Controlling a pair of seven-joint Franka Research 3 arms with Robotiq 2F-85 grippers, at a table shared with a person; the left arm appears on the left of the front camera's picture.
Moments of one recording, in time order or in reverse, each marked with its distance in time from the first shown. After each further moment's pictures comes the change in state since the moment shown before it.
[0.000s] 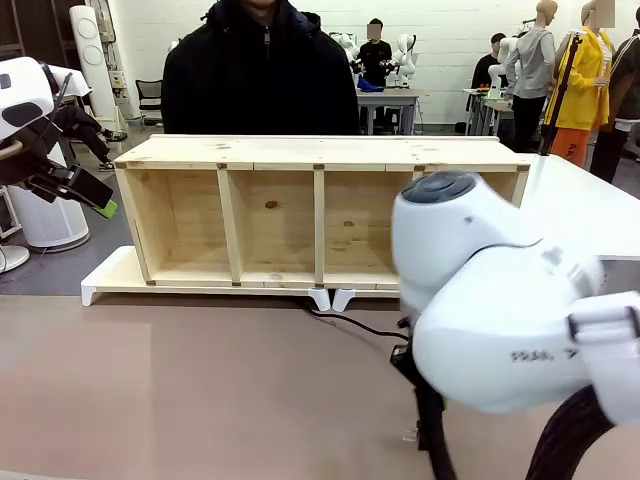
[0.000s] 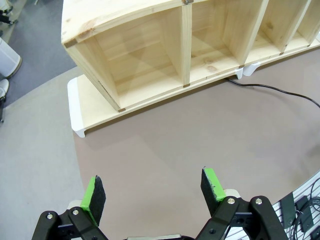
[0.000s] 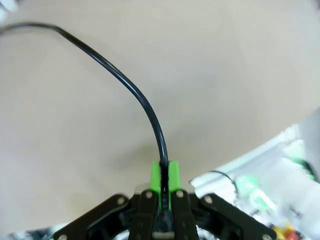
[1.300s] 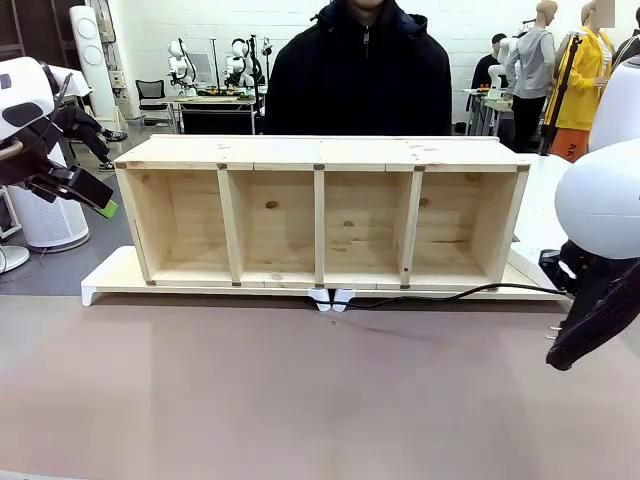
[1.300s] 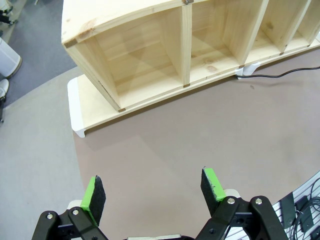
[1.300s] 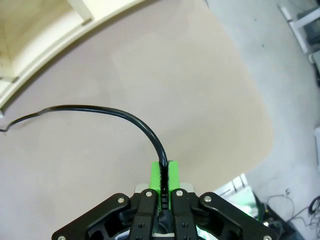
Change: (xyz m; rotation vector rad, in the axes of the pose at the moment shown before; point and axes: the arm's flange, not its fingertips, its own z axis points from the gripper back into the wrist) left arm 0.000 0.000 0.000 0.000 0.000 0.000; right arm 0.163 -0.162 0.048 0.017 -0.080 -0.092
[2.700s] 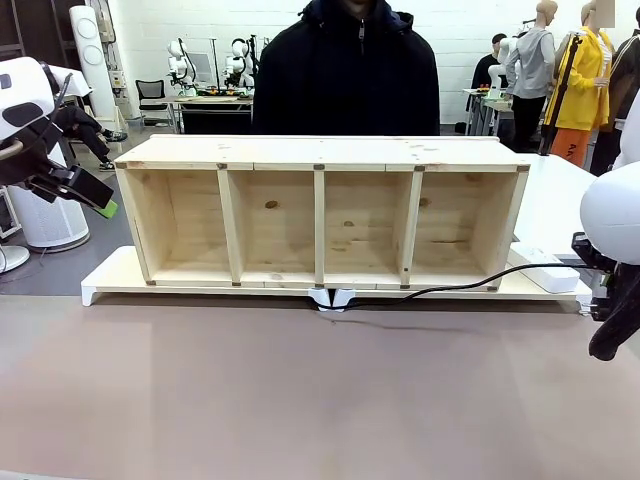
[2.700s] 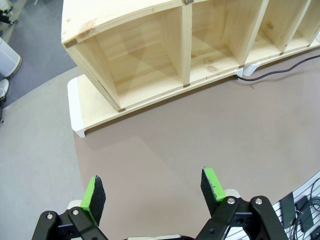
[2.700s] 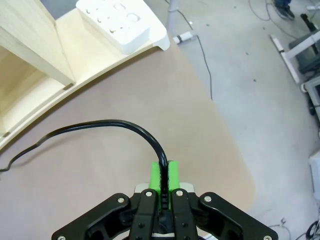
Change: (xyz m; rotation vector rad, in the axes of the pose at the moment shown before) left arm 0.000 0.000 0.000 0.000 0.000 0.000; right arm 0.058 -0.032 -0.022 -0.021 -0.158 -0.008
